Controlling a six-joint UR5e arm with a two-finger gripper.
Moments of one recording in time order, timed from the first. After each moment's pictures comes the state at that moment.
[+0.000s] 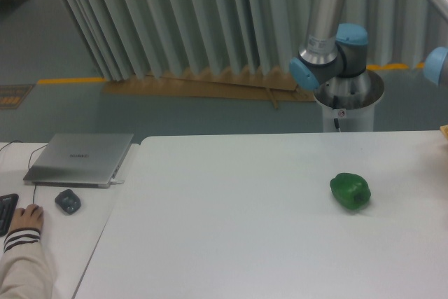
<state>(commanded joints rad) 2.97 -1.85 -1.82 -1.05 1.73 2.67</state>
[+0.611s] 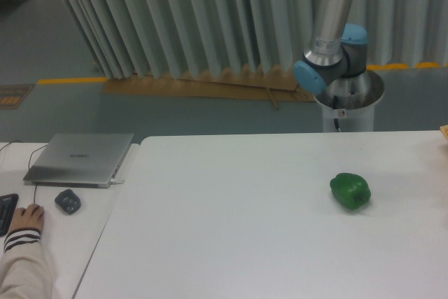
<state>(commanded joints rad) 2.99 -1.76 -1.71 -1.18 1.41 2.16</state>
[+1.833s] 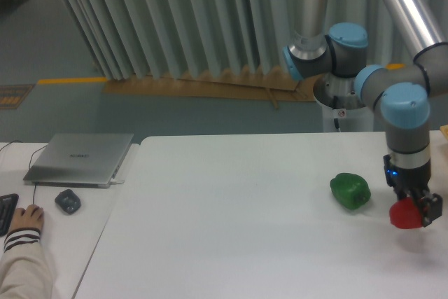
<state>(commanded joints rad) 2.47 -1.93 -1.67 -0.99 1.70 1.34</state>
